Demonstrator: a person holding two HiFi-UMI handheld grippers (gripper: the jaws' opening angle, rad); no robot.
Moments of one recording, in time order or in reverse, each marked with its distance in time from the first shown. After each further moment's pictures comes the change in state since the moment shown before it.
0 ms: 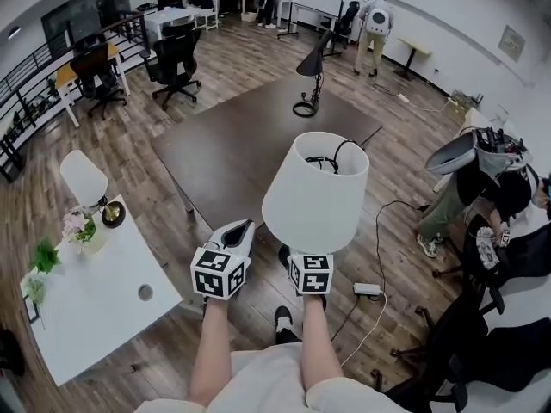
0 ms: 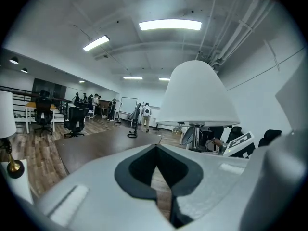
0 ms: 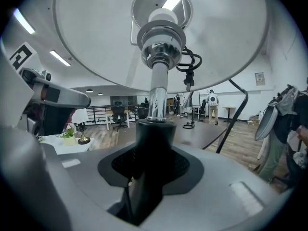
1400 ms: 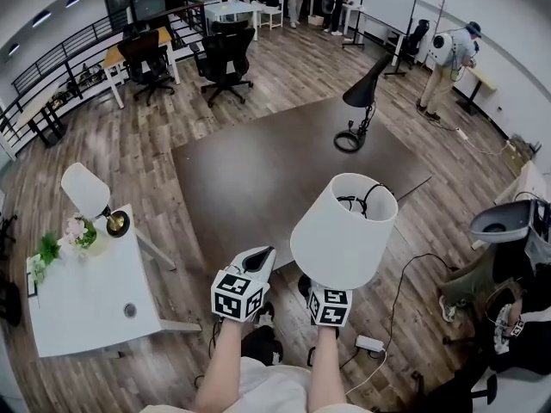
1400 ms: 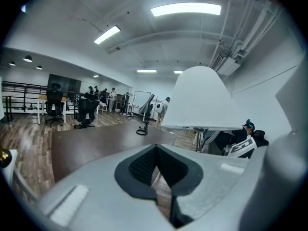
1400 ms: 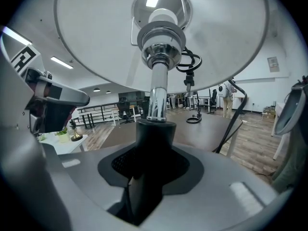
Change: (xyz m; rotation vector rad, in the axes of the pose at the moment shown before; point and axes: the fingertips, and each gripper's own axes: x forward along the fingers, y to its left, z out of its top) left arm 0.181 0.057 0.002 -0.099 0.054 0.162; right arm 0.161 -0.118 -0.003 0.014 0.081 0.151
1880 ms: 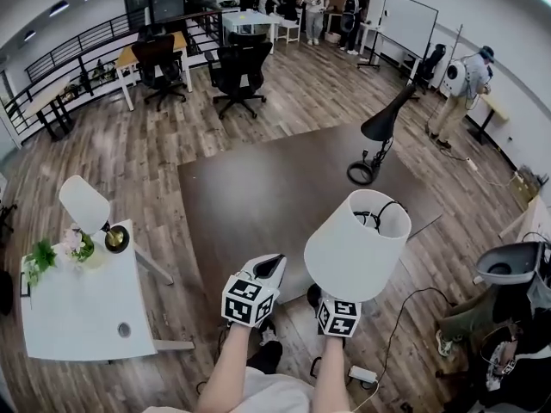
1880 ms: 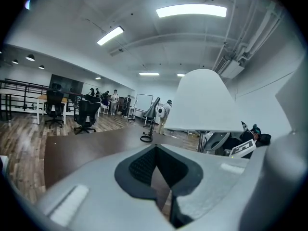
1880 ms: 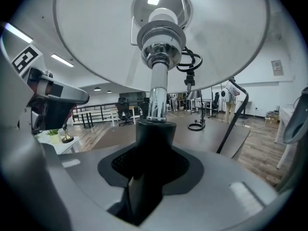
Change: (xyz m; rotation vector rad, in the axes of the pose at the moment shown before) left arm 0.071 0.051 0.040 -0.018 -0.038 0.008; right arm 0.080 -0.036 0.041 -0.030 -0.013 -0.003
